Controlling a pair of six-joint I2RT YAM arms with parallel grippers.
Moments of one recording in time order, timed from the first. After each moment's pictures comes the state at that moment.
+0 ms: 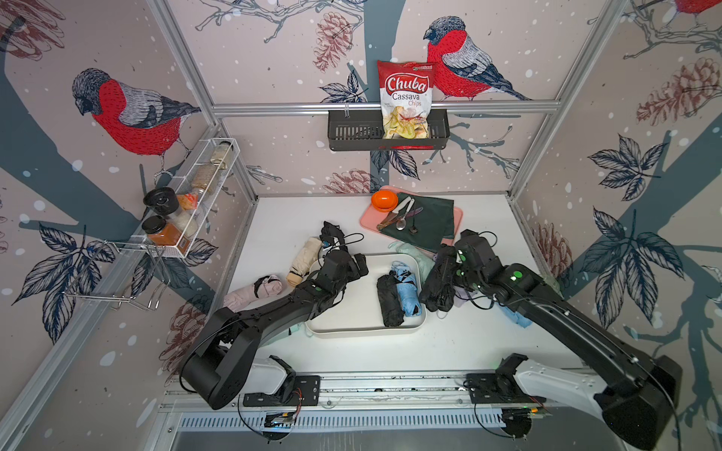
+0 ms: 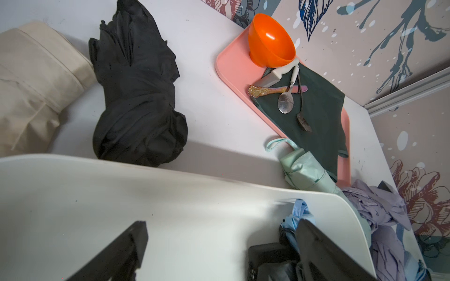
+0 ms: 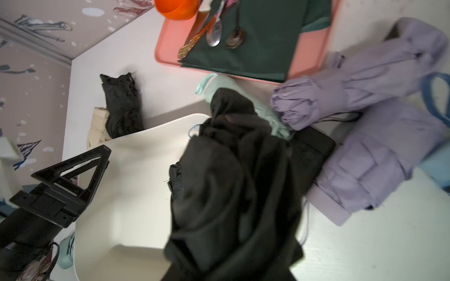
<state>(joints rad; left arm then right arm) -0.58 1.35 0.63 0.13 -0.21 -0.78 0.71 1.16 1.03 -0.72 0.10 0.73</state>
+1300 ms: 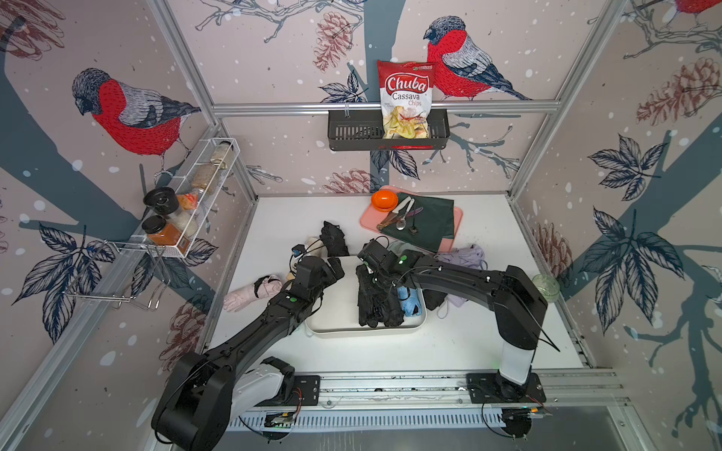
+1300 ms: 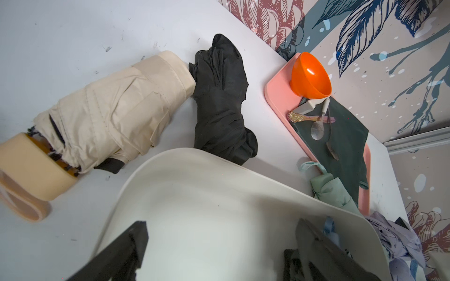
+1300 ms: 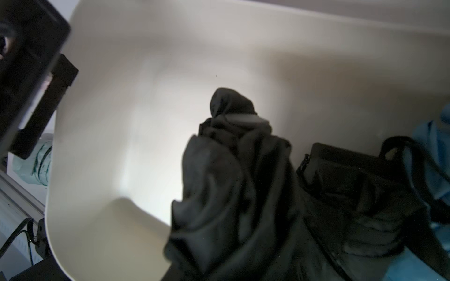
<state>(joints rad) -0.42 1.11 0.50 0.00 -0.18 -0.79 1.03 1.87 1.42 -0.63 -0.04 0.64</state>
